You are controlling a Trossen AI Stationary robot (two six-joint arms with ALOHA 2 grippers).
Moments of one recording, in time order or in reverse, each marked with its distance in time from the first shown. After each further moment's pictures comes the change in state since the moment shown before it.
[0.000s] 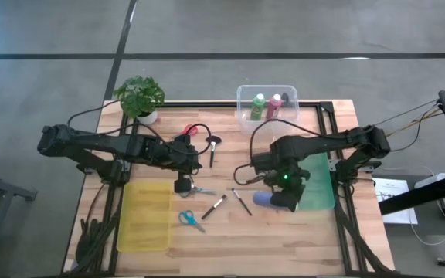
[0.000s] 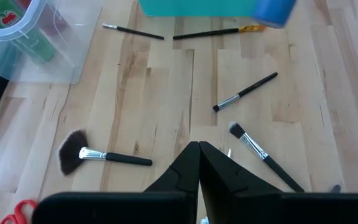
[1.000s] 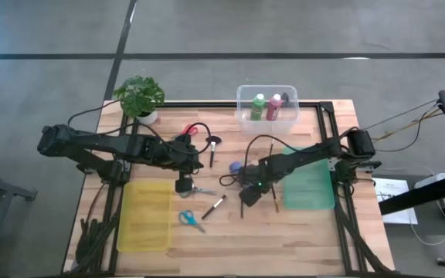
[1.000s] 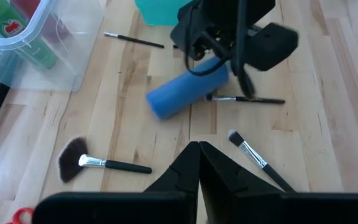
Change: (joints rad) left arm 0.000 0.000 0.000 0.030 -0.002 0.000; right arm -0.003 0.145 -0.362 0.918 0.631 0.408
